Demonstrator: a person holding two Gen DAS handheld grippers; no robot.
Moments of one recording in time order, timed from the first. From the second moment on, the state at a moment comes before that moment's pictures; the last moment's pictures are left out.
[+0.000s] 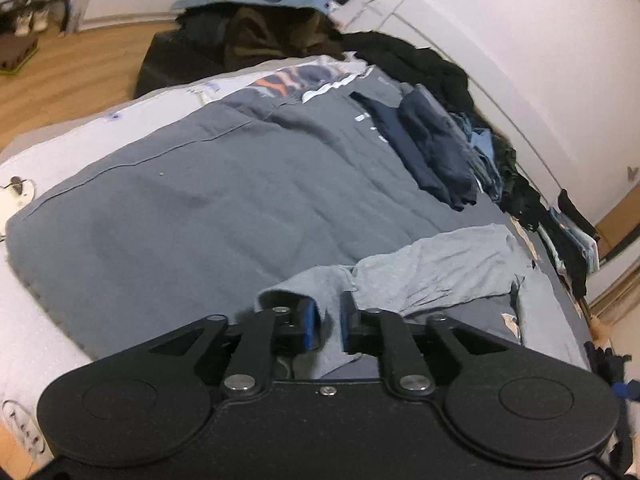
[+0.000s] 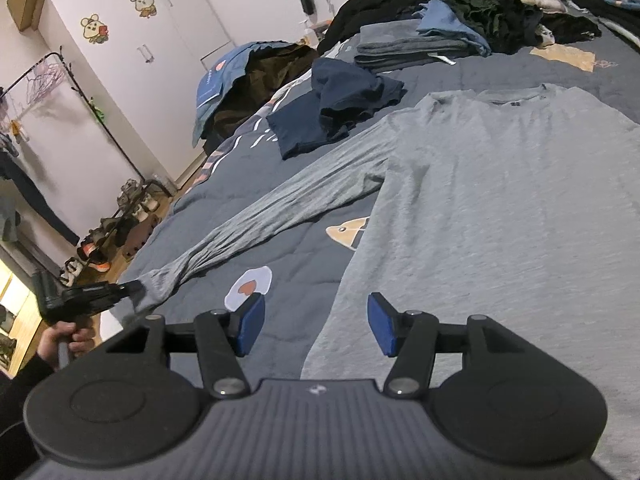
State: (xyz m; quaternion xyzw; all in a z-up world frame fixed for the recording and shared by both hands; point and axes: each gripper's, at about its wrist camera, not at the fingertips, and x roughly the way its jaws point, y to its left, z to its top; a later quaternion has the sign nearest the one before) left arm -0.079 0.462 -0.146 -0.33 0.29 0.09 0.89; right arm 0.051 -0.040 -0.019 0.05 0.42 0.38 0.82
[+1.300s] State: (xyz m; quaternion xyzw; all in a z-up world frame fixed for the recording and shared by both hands) left arm -0.054 0.542 -0.144 -0.37 0.25 0.11 0.89; right arm 0.082 0.260 -0.128 -0.18 0.40 0.52 0.74
